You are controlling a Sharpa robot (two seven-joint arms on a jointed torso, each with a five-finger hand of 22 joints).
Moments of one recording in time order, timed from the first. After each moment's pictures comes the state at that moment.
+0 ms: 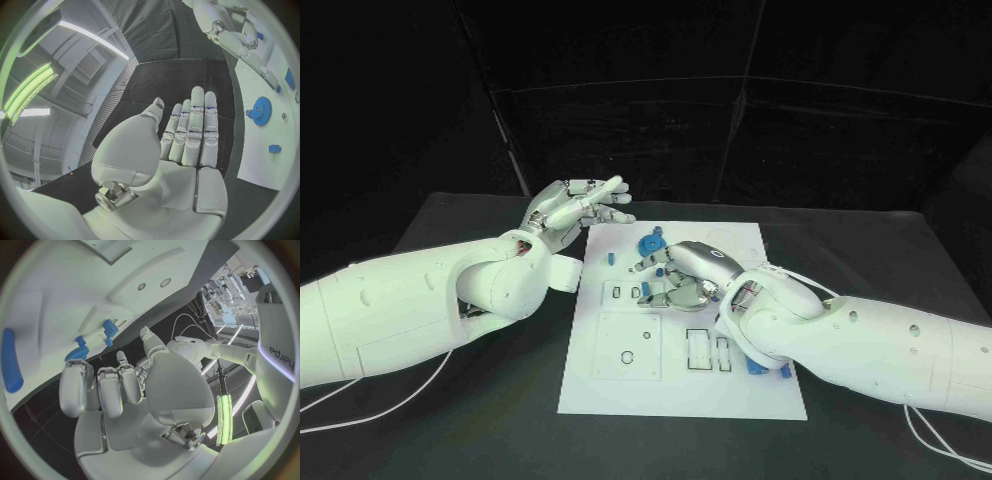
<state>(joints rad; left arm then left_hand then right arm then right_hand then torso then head) 1.29 -0.89 -0.13 1.58 0.09 -0.27 0.53 1.30 0.06 0.07 0.11 0.04 0.99 0.20 0.14 0.07 1.10 0.14 0.14 0.08 1.25 0.08 0.30 0.25 0.17 0.99 0.20 0.36 0.16 1.16 -0.62 -0.09 1.56 -1.42 -0.48 -0.04 1.21 -0.06 0.06 -0.04 0.21 0.79 0.19 0.11 0.07 1.46 0.09 1.46 1.31 1.47 0.01 1.54 1.31 0.07 1.44 0.11 1.43 1.23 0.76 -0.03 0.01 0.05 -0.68</state>
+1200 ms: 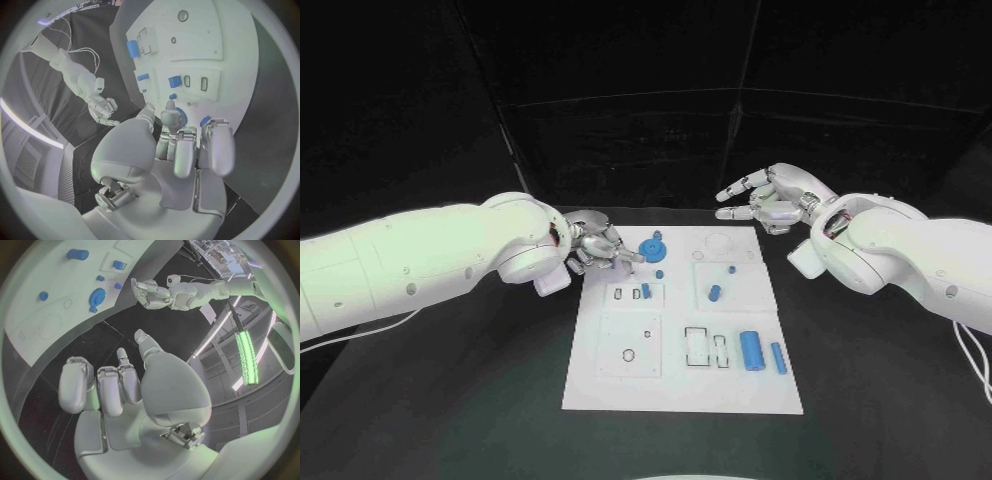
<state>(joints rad) 1.43 -0.76 -0.19 1.45 -0.71 0.01 -0.35 1.15 0.10 -0.04 0.17 0.05 0.96 0.10 0.38 0.27 1.23 0.02 1.07 0.89 1.47 -0.05 1.57 1.31 0.07 1.46 0.05 1.41 1.29 1.32 -0.85 -0.03 1.50 -0.79 -0.31 0.08 1.27 -0.01 0.04 -0.05 0.27 0.84 0.17 0.19 0.08 1.44 0.08 1.44 1.31 1.47 0.01 1.50 1.31 0.07 1.42 0.11 1.41 1.17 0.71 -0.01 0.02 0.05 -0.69</state>
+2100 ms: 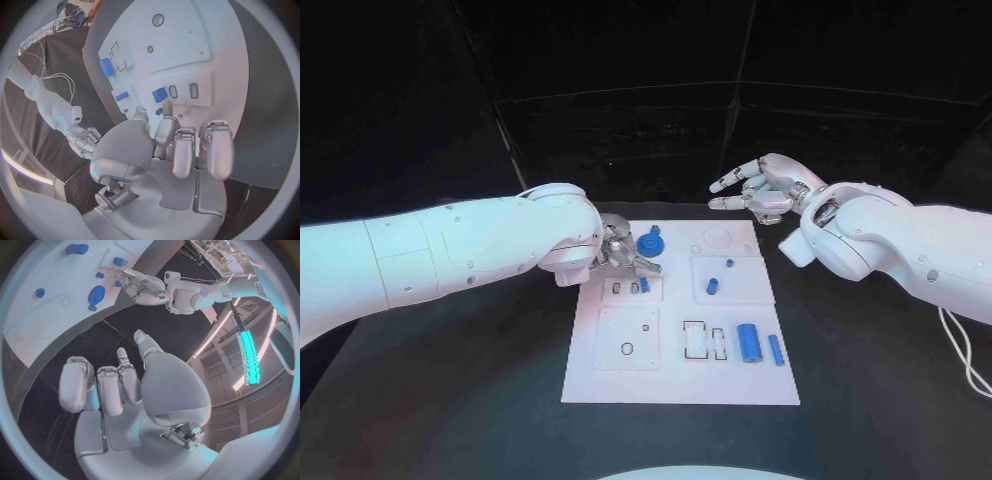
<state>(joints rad) 1.45 -0.58 -0.24 1.35 -0.88 0.12 -0.56 1.08 0.09 -0.20 0.27 0.05 0.90 0.06 0.59 0.46 1.33 -0.01 1.30 1.17 1.47 -0.07 1.57 1.31 0.05 1.46 0.03 1.46 1.31 1.32 -0.81 -0.03 1.45 -0.78 -0.30 0.08 1.28 -0.01 0.04 -0.05 0.30 0.85 0.17 0.21 0.08 1.44 0.08 1.44 1.31 1.47 0.01 1.50 1.31 0.07 1.42 0.10 1.40 1.17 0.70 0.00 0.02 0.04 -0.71</state>
